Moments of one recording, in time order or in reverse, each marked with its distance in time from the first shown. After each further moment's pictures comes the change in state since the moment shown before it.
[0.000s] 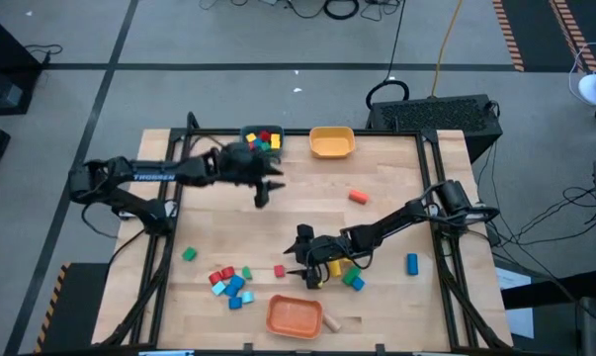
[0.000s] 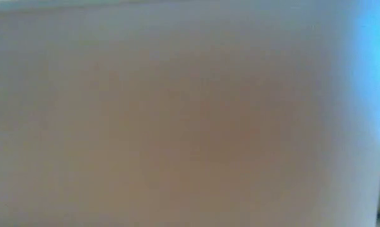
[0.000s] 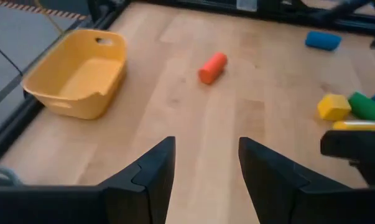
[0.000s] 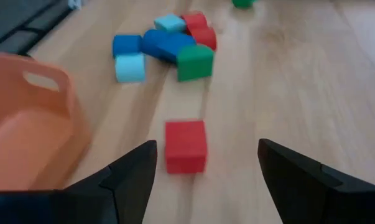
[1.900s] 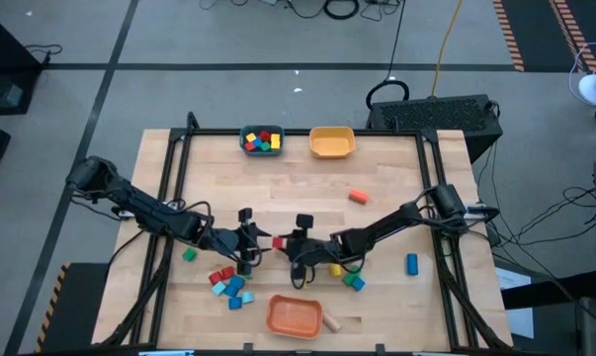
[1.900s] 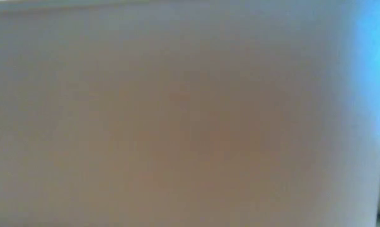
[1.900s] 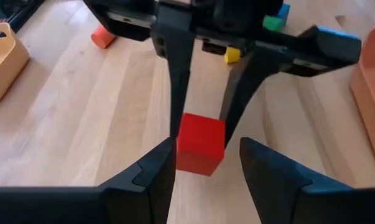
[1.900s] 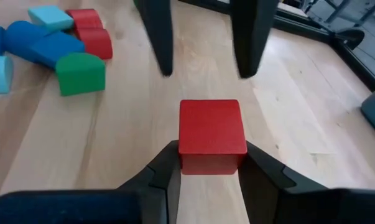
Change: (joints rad) left arm -0.694 0.002 -0.212 0.130 -0.536 -0.148; right arm 0.013 0.055 0.150 -0.149 0.426 -0.102
